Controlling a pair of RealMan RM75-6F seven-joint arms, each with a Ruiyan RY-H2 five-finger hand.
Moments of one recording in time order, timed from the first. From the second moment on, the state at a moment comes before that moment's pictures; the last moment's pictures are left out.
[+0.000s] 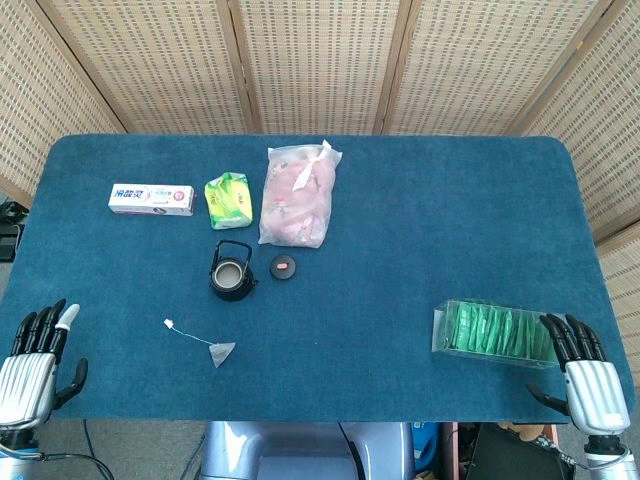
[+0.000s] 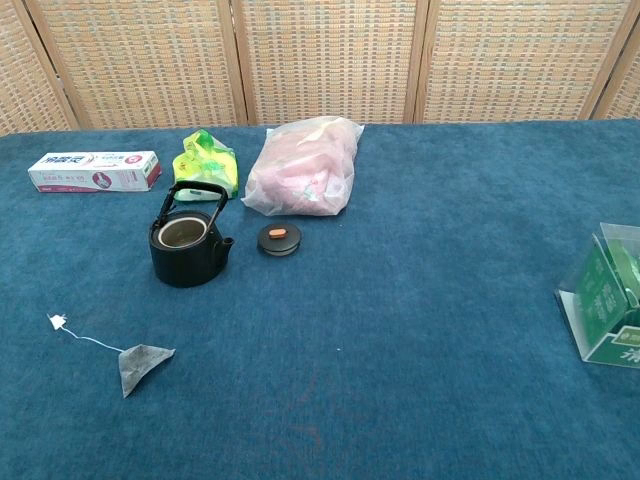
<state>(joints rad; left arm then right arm) 0.03 -1.22 0.02 -1.77 1.57 1.58 0.25 -0.02 -1.26 0.01 -1.44 -1.62 1.60 0.06</state>
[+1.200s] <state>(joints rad) -0.04 -1.22 -0.04 -1.71 1.45 1.46 0.28 -0.04 -1.26 0.00 -1.44 -1.61 1.62 0.06</state>
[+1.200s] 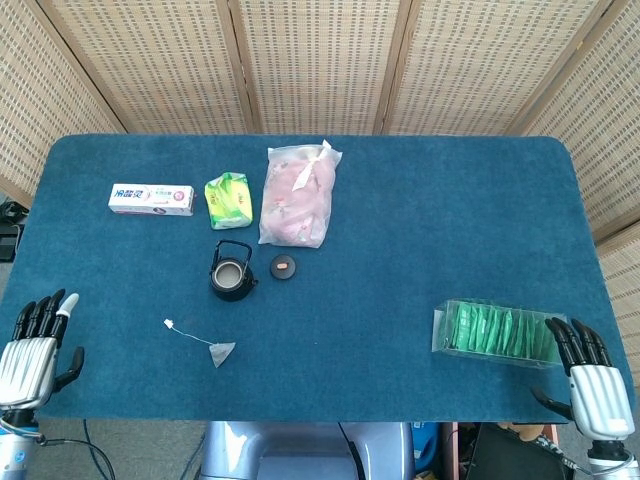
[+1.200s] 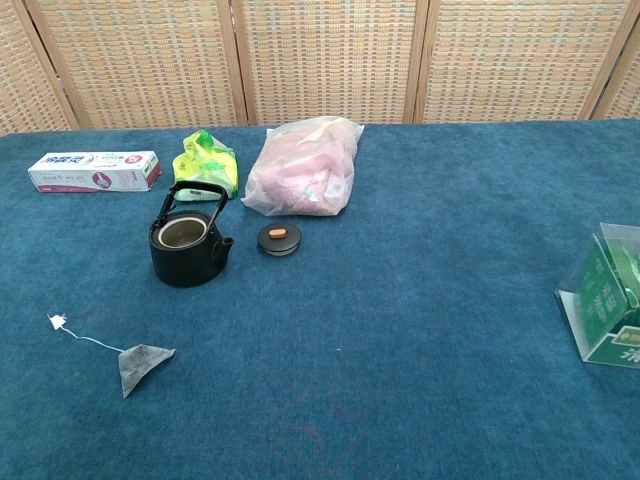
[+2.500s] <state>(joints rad) -0.33 -1.36 -0.10 -1.54 1.28 1.14 0.38 -0.06 -1.26 0.01 -1.43 -1.60 1.63 0.07</state>
